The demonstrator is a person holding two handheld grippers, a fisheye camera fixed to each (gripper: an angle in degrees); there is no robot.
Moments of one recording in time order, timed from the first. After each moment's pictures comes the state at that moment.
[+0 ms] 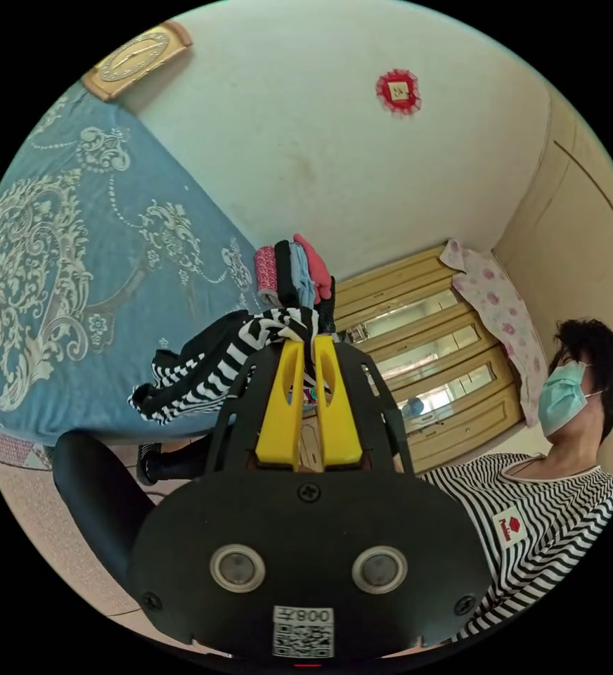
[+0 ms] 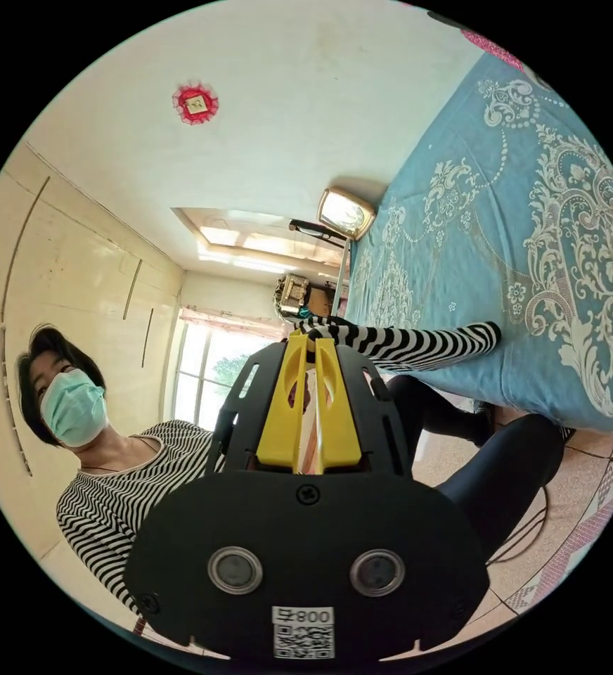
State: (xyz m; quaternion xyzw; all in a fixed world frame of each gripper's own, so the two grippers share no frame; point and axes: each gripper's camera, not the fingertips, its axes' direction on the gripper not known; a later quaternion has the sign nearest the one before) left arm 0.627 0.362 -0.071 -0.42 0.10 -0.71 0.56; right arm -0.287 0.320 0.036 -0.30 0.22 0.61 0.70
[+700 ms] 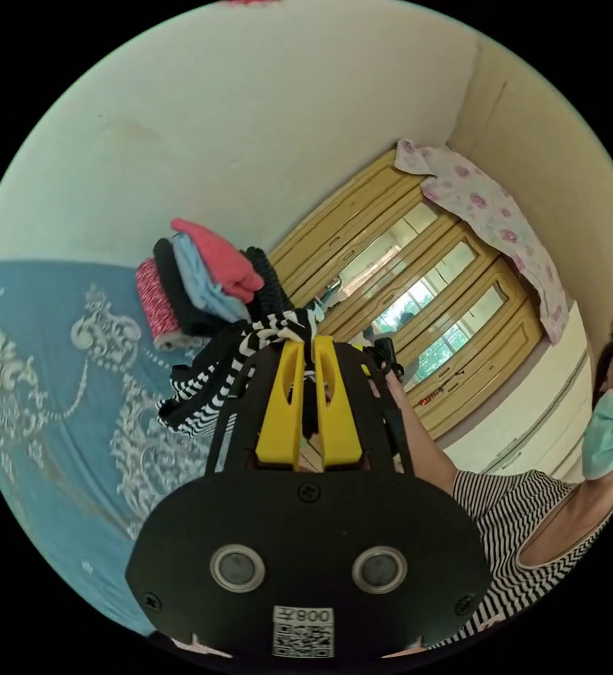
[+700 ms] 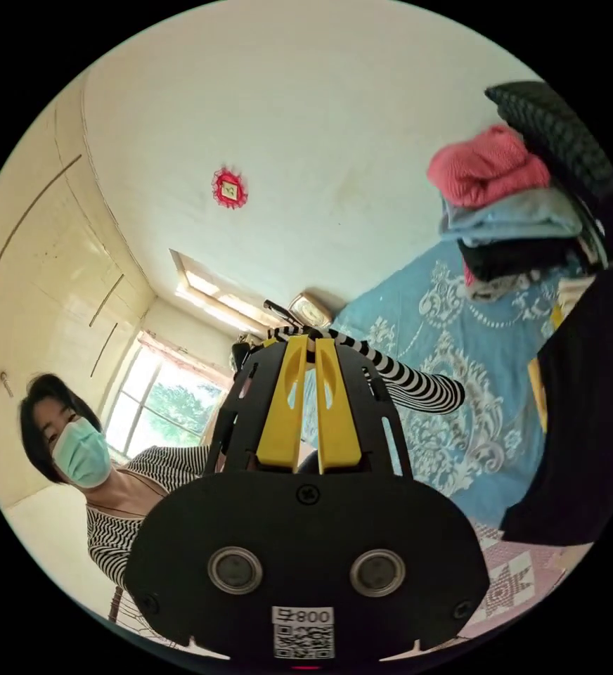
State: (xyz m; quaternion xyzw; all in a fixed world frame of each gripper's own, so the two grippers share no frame) left arm 0.729 0.255 0.404 -0.42 0.27 -0.58 0.65; right arm -0.217 -0.017 -0.151 -0.32 0.36 0.45 0.75
